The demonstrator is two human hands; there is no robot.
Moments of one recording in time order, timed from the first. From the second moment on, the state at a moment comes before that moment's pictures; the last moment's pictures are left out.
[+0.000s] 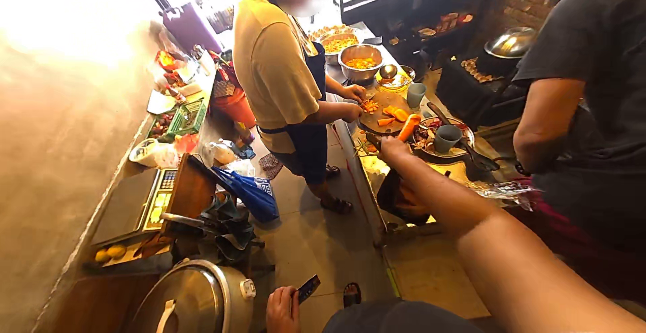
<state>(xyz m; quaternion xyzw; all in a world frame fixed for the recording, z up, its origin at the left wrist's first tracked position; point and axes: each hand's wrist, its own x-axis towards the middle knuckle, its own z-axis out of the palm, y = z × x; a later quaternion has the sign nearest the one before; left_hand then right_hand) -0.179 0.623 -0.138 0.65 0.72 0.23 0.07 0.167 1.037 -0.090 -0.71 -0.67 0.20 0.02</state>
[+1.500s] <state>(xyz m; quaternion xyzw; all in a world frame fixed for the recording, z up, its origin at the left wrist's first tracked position) -0.048 0.780 -0.062 0.63 0.55 0.44 0.32 0.281 0.685 -0.089 -0.65 -0.60 0.41 0.21</state>
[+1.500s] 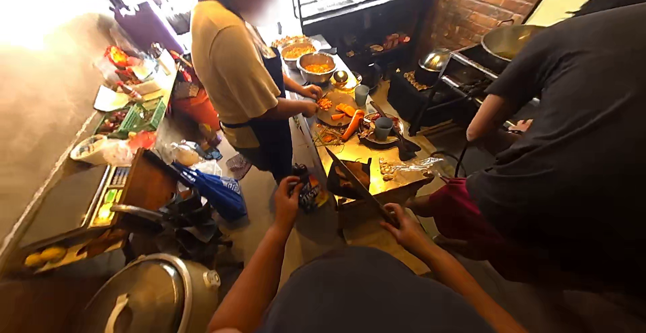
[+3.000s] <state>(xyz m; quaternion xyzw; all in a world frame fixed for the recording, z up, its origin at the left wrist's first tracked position) -0.053 0.779 -0.080 0.66 0.63 0.40 0.07 0.253 0.623 -0.078 -0.58 -0.77 0.08 0.24</state>
